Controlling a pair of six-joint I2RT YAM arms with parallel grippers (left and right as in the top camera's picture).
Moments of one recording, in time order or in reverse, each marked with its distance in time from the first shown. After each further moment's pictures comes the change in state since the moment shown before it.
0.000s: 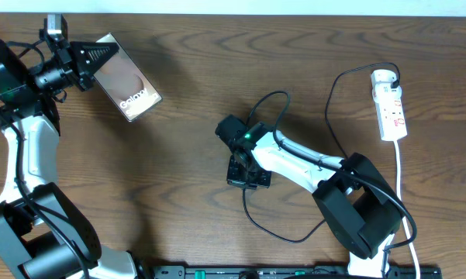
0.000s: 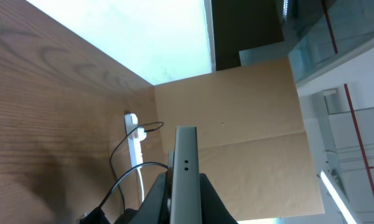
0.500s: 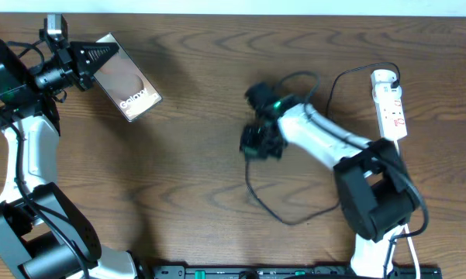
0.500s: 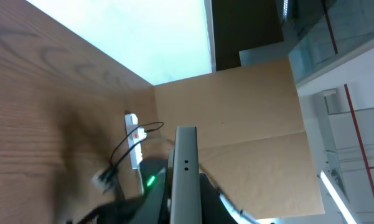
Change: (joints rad) left arm 0.000 0.000 0.000 0.000 -0.001 0.000; right arm -0.230 0.018 0.103 0.046 -0.209 -0.156
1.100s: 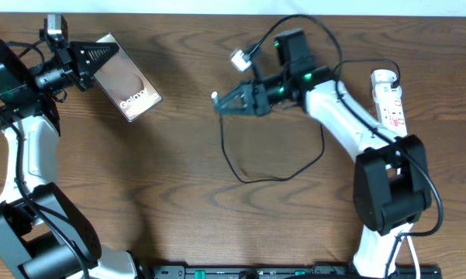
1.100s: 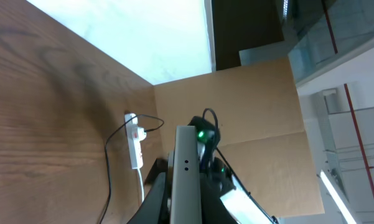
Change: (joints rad) left arm -0.004 0.000 0.000 0.000 0.000 0.000; right arm -0.138 -0.001 0.137 0.447 -1.131 -0.755
